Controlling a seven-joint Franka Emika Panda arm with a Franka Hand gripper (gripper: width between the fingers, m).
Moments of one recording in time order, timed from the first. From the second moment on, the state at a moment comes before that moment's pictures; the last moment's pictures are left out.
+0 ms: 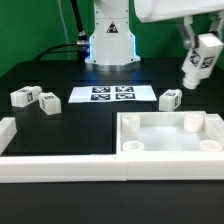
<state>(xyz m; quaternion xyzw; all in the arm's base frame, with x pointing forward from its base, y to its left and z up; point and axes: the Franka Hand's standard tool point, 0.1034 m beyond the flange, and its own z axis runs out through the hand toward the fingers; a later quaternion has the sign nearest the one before) 0.632 0.106 0.167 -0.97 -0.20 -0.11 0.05</state>
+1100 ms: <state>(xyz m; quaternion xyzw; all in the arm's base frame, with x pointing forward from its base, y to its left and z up) 0.664 0.098 0.135 -0.95 -0.19 -0.24 0.06</state>
